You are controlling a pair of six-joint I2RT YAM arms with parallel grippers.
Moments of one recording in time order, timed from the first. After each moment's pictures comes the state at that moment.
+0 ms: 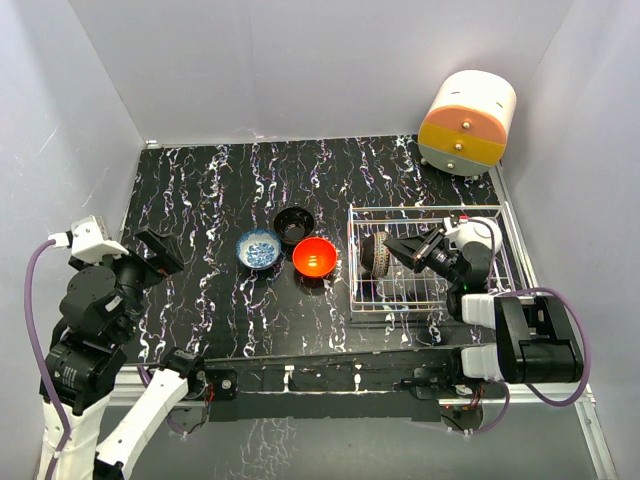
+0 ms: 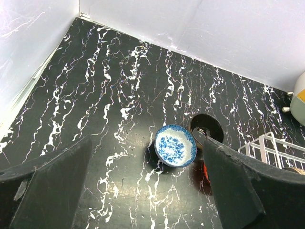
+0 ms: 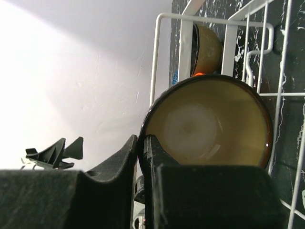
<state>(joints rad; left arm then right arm) -0.34 0.47 1.14 -0.87 -0.46 -0.39 0.00 1.32 0.22 1.06 -0.79 1.40</state>
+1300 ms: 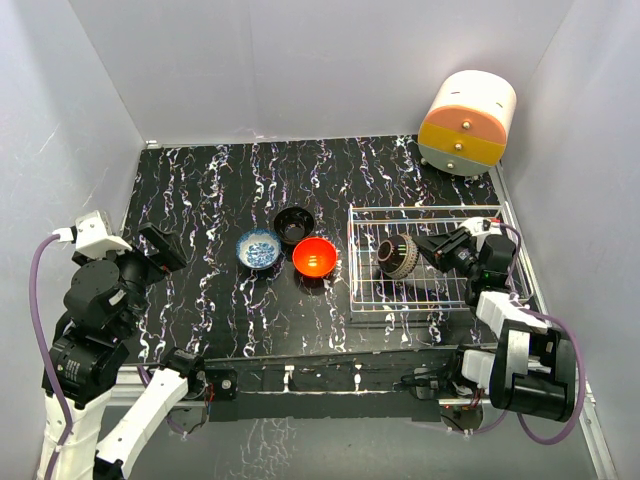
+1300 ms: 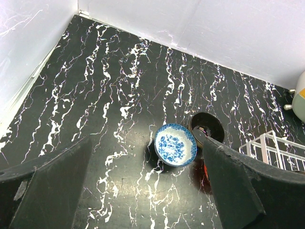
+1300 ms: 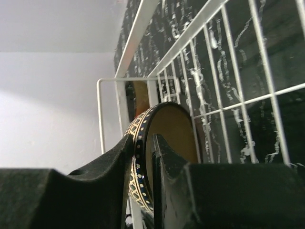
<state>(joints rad) -0.34 0.50 1.14 -0.86 -0.46 -0.39 -0.22 1.17 0.30 0.54 -0.72 1.13</state>
